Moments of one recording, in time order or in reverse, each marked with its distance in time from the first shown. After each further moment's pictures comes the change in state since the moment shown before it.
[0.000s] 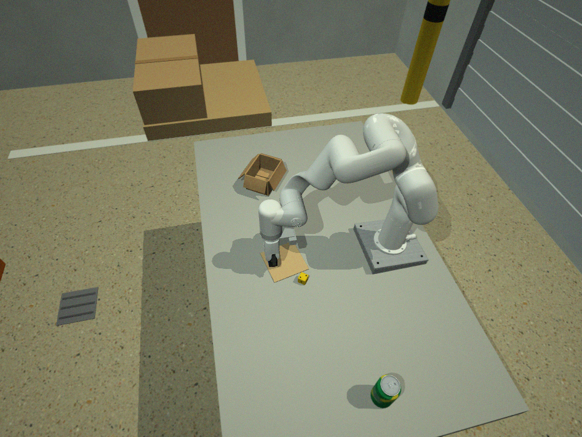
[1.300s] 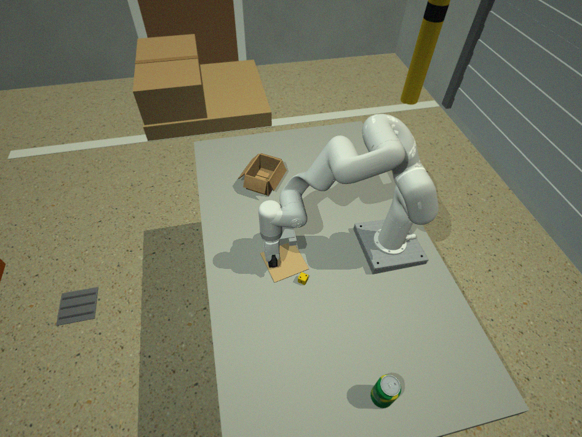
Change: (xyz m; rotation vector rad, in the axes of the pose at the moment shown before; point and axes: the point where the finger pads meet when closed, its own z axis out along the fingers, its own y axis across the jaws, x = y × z) arm 0.000 0.000 0.004 0.000 0.000 0.000
